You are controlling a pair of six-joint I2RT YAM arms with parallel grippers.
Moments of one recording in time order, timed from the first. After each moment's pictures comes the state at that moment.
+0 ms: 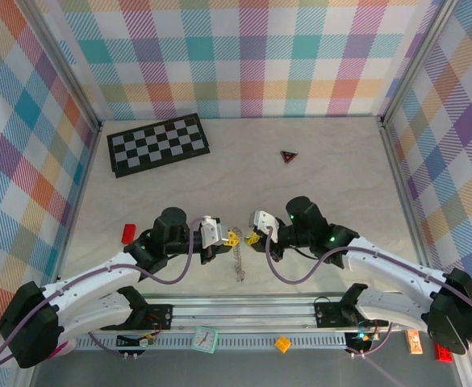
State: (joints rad) left arm -0.76 0.97 0.46 0.15 0.59 0.33; right arm 0.82 1.04 0.64 -0.18 -0.52 -0.31
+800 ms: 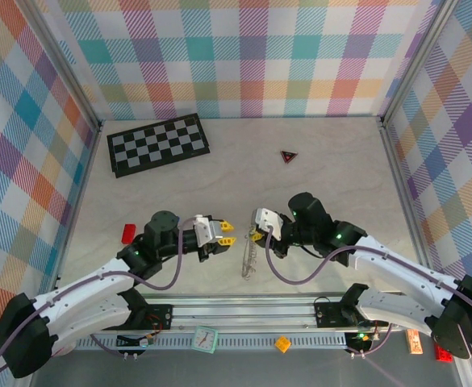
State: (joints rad) left arm -0.76 0.85 0.41 0.22 0.48 0.28; right arm 0.83 1.00 0.73 -0.35 -0.42 -0.39
